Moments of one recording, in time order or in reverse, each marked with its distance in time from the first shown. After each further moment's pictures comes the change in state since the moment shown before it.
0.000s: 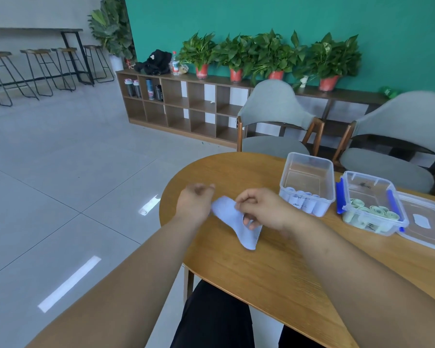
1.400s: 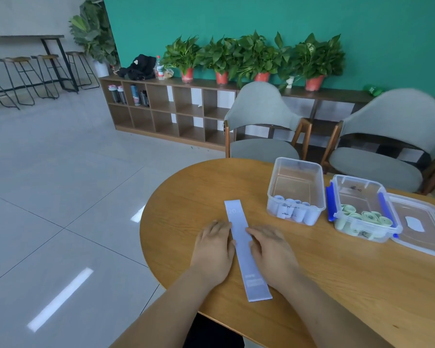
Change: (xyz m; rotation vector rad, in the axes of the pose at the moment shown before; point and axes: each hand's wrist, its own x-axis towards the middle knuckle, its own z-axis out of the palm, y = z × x) left_hand -0.012 -0.075 0.079 0.765 -0.246 0.539; right_hand -0.001 0.128 -0.001 -0.763 0.425 -0.179
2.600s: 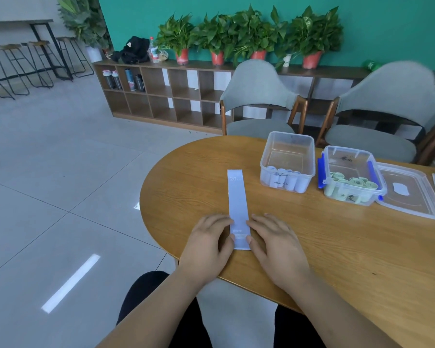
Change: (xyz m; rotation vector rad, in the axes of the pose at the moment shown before) left_hand -0.079 0.005 0.002 -0.173 0.182 0.243; right_hand -0.086 0.002 -0.011 -0.066 0.067 -0.073
